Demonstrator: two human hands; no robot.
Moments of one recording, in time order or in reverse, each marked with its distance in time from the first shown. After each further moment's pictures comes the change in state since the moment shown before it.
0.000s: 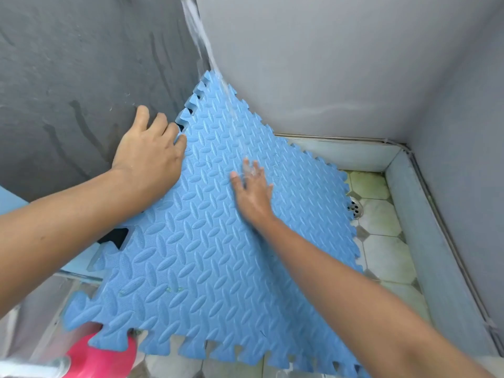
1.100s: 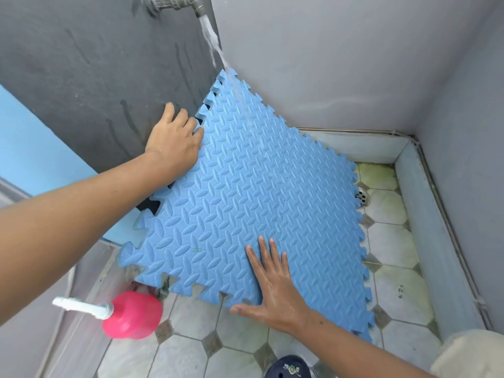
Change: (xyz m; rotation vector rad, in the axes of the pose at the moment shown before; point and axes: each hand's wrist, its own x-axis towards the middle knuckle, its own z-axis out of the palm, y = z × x) left_hand -0.001 -0.004 -0.001 -0.025 -0.044 0.011; right_hand -0.230 0.070 -0.003 -0.286 -0.319 -0.365
